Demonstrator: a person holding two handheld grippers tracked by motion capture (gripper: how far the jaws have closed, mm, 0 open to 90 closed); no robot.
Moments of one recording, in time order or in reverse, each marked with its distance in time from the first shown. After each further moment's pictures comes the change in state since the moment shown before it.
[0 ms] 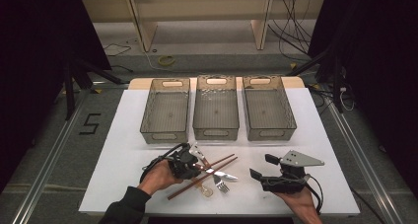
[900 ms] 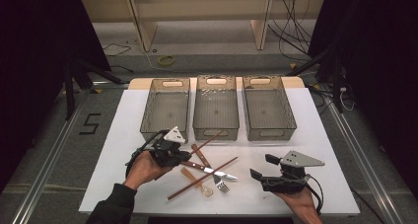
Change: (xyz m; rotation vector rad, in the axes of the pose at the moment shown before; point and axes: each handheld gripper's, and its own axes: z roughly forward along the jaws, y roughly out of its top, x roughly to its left) left arm 0.024 -0.013 -0.053 -0.221 0.052 -0.113; right arm 0.000 -0.001 0.000 -0.002 -0.004 -0.005
